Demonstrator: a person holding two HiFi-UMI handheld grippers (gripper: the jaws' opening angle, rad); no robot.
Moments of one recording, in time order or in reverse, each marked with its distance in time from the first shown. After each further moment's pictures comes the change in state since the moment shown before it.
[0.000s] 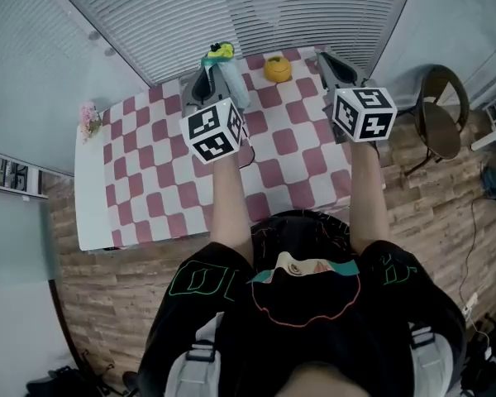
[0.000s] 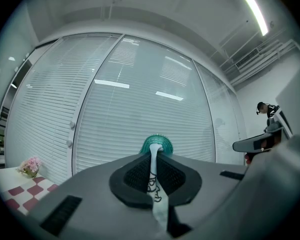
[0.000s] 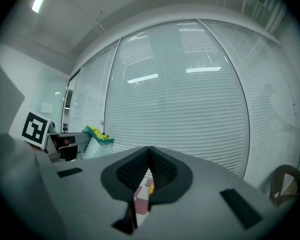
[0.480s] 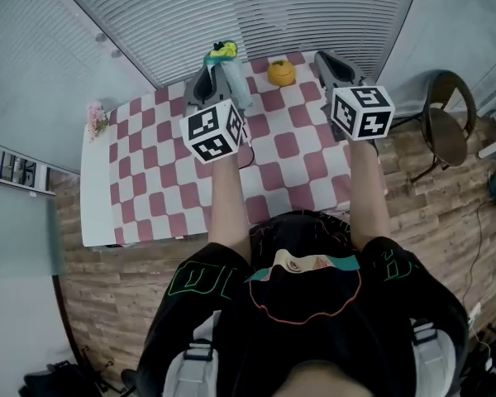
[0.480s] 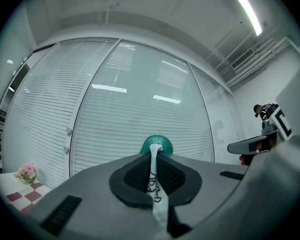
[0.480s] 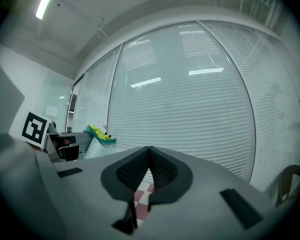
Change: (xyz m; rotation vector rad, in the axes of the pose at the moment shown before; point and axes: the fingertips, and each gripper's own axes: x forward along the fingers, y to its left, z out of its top) left arm 0.000 -0.013 0.013 0.031 -0.048 -0.017; right arm 0.005 -0.003 0.005 0.004 -0.050 0.053
